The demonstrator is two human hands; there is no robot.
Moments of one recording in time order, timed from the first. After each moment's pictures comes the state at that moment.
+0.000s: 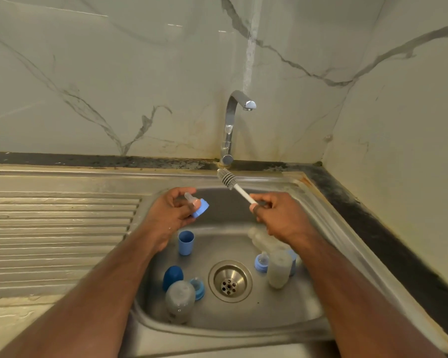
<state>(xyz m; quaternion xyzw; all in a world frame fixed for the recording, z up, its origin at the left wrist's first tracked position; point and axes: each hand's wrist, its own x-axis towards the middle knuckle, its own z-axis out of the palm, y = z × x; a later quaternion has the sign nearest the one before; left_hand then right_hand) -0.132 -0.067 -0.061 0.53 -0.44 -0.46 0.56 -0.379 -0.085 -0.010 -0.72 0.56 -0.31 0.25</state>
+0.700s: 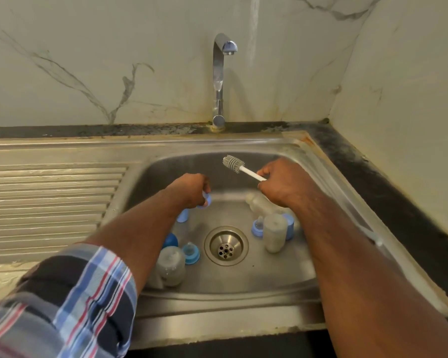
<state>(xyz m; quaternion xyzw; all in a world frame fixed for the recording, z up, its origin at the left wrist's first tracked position) -0.174 -0.128 -0.089 0.70 -0.69 -0.17 0.04 -0.406 -0.108 -0.025 -0.74 0.63 -0.16 0.17</state>
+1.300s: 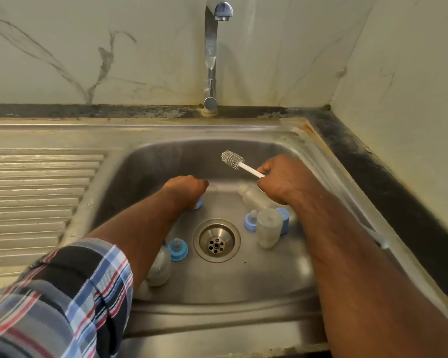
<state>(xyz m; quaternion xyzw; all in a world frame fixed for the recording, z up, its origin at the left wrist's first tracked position) -0.187 -0.148 -0.128 0.65 -0.74 -0.09 -0.12 -0.411 -0.125 -0.039 -0.72 0.66 -0.12 0.18</state>
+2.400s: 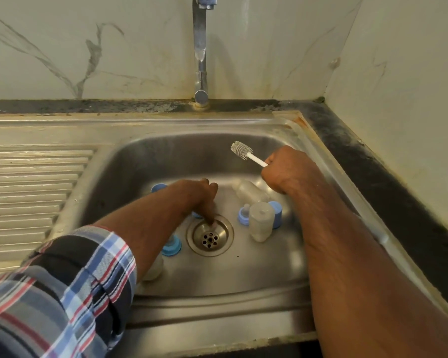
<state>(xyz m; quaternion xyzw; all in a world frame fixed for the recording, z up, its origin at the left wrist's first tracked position) -0.234 -0.157 -0.136 0.63 -0.73 -0.15 -0.22 -0.425 -0.128 -0.036 -0.68 0.71 -0.12 0.15</state>
